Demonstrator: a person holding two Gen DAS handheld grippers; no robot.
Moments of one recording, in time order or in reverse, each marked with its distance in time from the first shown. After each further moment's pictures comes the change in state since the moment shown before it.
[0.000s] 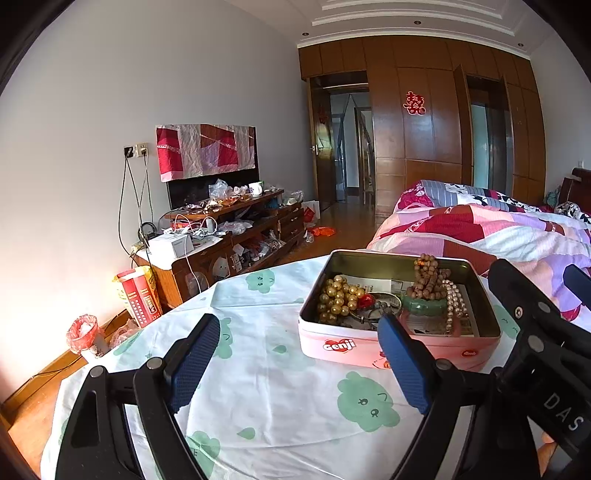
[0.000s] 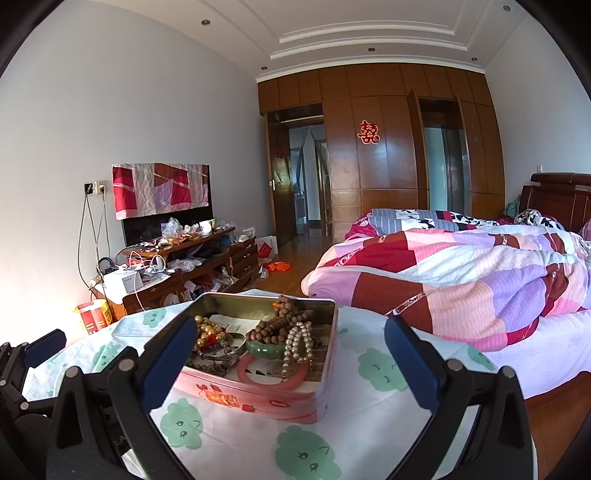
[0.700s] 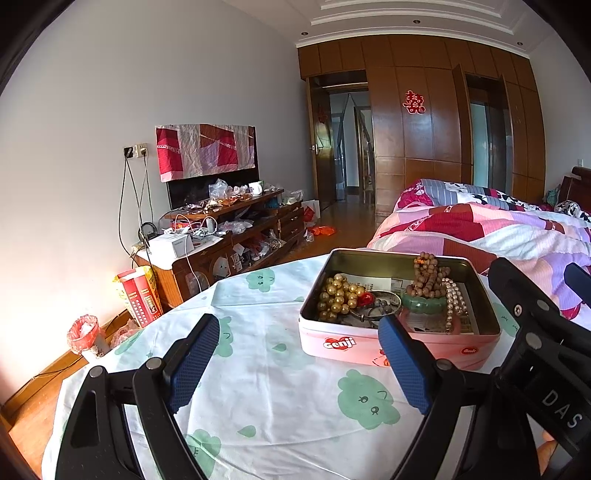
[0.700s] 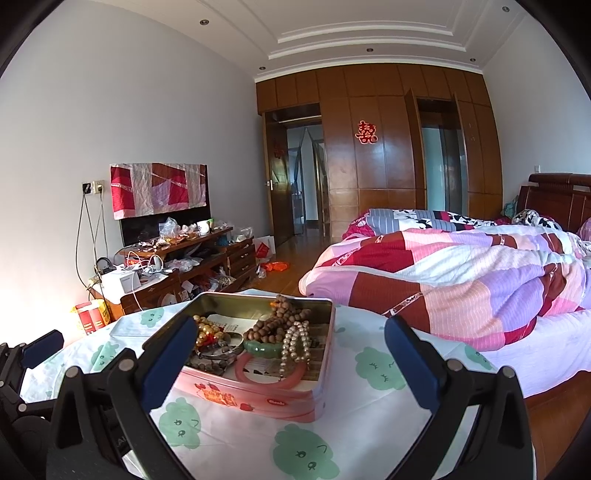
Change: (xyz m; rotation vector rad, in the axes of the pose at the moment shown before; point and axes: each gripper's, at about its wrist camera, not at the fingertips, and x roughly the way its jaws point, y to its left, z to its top) left arm -0.001 -0.001 -0.001 0.002 0.002 0.004; right arm -0.002 -0.002 -0.001 -0.001 0.002 -0.008
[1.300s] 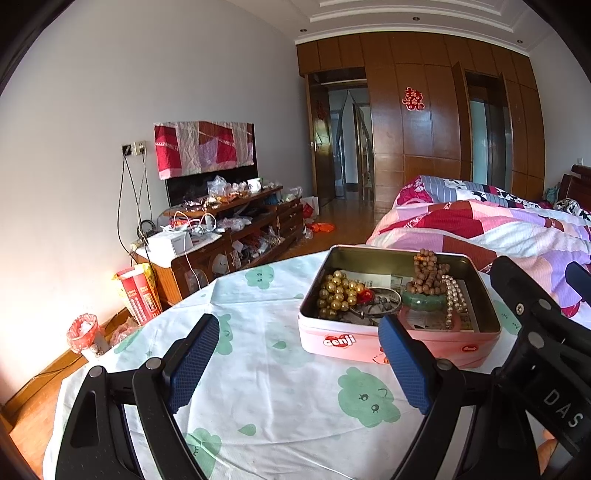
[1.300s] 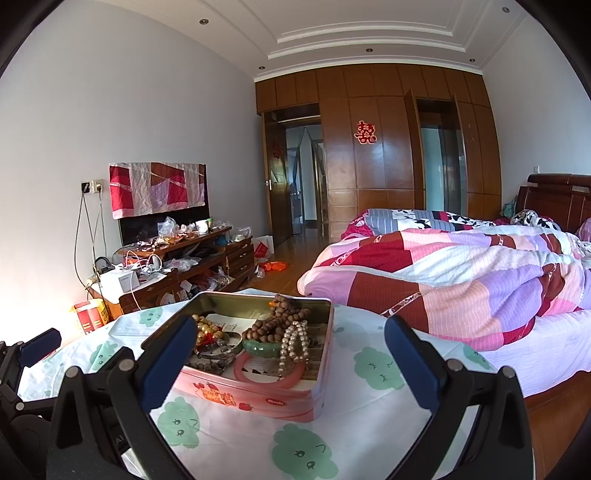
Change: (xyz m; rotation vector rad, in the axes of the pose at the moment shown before) left arm 0.000 0.002 0.001 0.000 0.021 -0.004; right arm 0.000 -0.001 0.000 0.001 0.002 -0.002
